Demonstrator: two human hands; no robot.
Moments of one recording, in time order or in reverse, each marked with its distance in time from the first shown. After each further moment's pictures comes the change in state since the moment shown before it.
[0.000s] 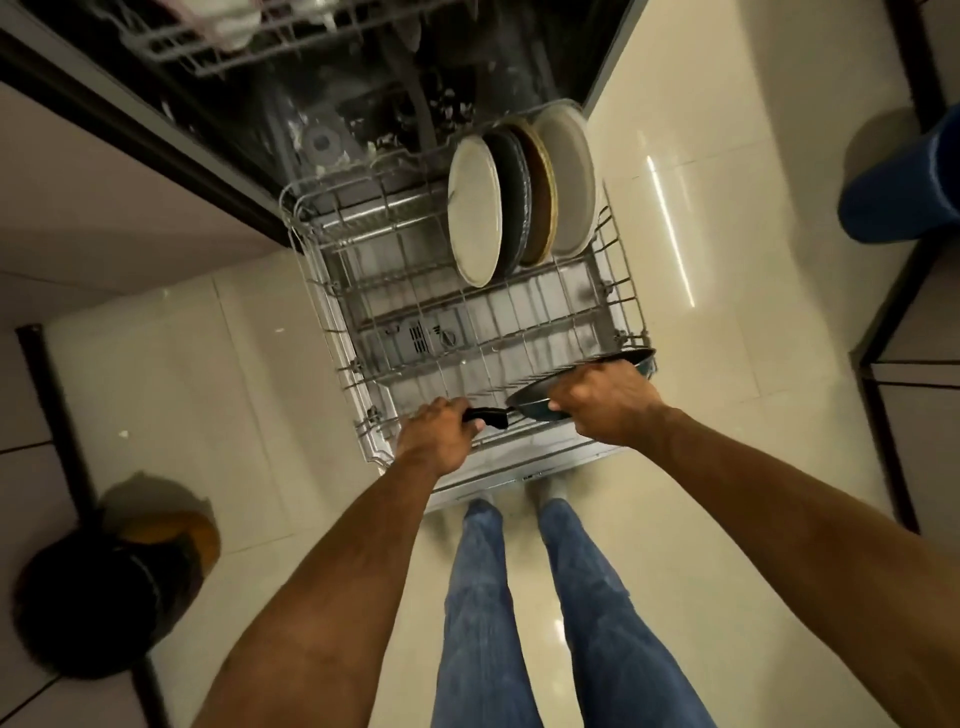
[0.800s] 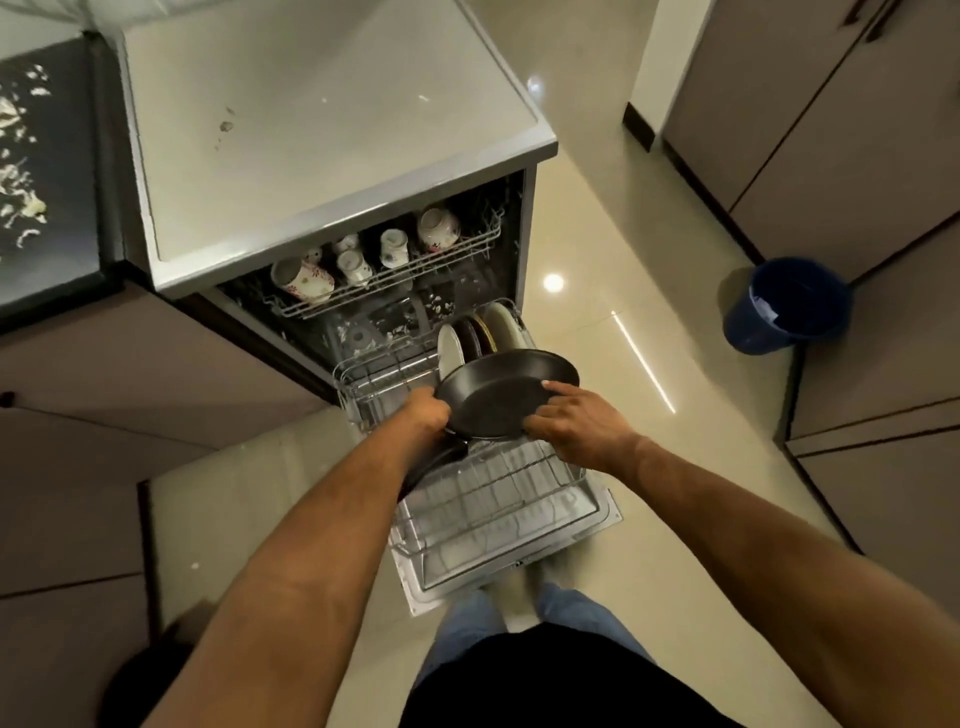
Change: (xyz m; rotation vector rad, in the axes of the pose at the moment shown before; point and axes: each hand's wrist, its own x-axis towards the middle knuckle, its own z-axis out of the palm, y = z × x) left_hand -0.172 0.157 -0.195 -0.705 0.221 -0.151; right_hand -0.177 -0.013 -0.172 -0.150 0.618 -0.184
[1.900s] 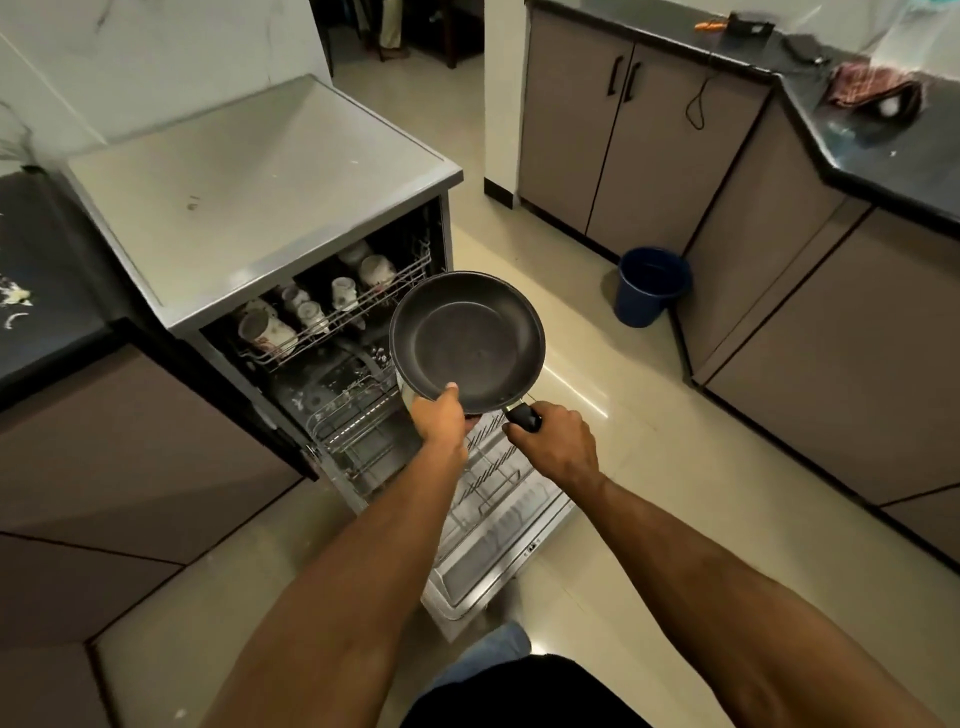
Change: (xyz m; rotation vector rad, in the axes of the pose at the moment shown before) left_hand -0.126 -0.087 -0.012 -0.788 -0.062 0.182; right_hand -0.007 -0.246 -0.010 0.571 0.336 1.395
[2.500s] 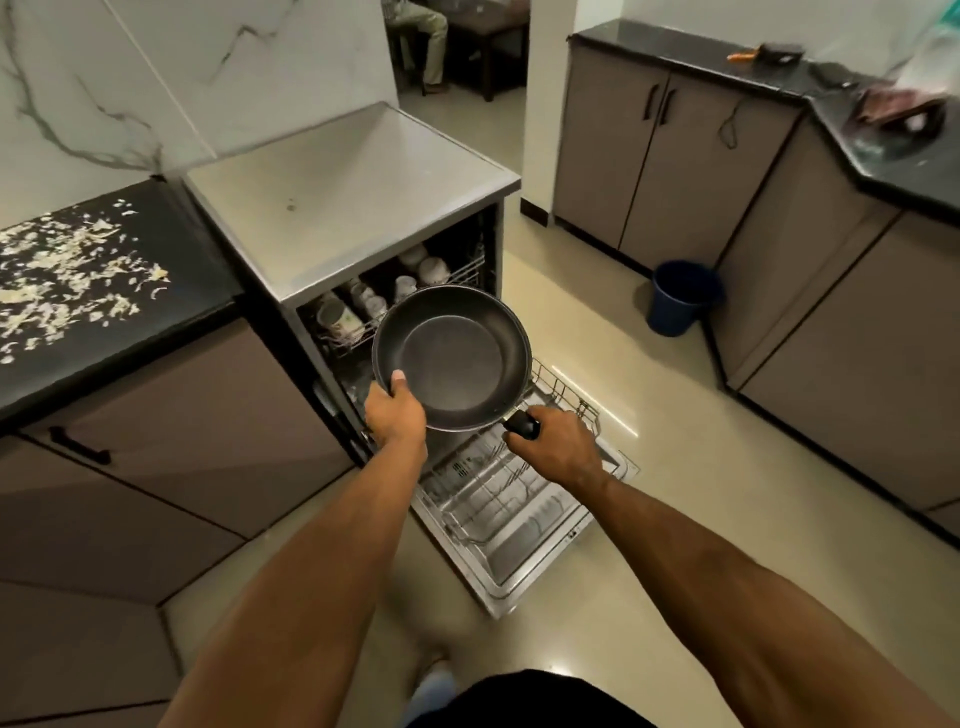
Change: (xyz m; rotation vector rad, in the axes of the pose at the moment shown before) left_hand -0.046 0.060 -0.158 0.306 0.298 0.405; right_hand -0.103 -0.060 0.038 -0.064 -0.065 -0.203
